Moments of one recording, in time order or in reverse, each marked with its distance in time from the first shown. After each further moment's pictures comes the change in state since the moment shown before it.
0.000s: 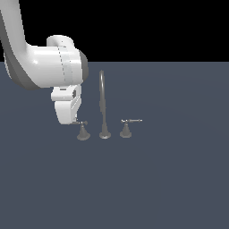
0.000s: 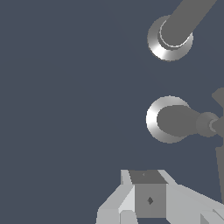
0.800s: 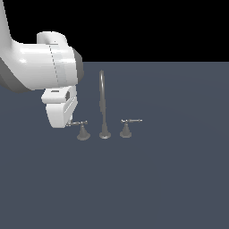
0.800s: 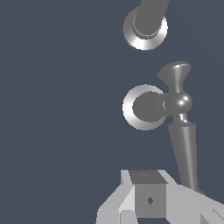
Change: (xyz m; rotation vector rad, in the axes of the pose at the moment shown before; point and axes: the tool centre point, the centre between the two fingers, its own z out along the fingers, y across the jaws) arm -0.013 0.026 -0.004 0.018 -0.004 0.007
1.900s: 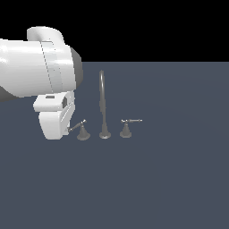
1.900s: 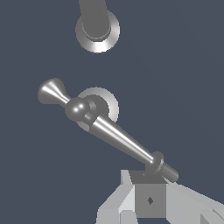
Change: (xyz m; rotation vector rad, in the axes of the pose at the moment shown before) arm 0.005 0.056 0.000 -0.005 -0.008 -0.034
